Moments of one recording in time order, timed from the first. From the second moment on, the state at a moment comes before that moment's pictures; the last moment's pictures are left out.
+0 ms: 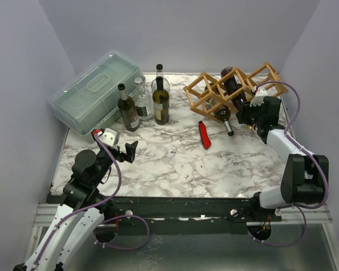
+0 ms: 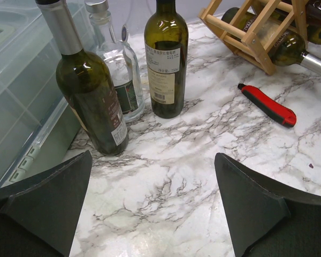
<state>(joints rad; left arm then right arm) -0.44 0.35 0.55 -0.27 -0.02 0.04 -0.05 1.44 0.82 0.12 -0.25 -0.07</state>
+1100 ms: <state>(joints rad) -0.44 0.34 0.55 -0.27 -0.02 0.04 -0.05 1.43 0.83 0.07 -0.24 -0.08</state>
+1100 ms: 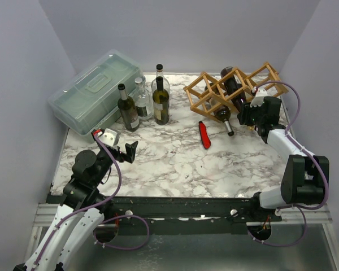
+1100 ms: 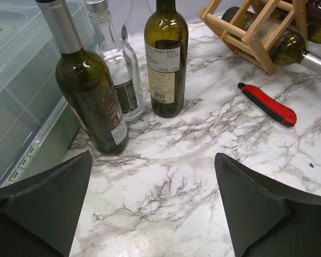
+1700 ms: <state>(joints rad) -0.44 0.34 0.55 -0.27 -0.02 0.04 -0.05 1.41 0.83 0.05 -0.23 -0.09</state>
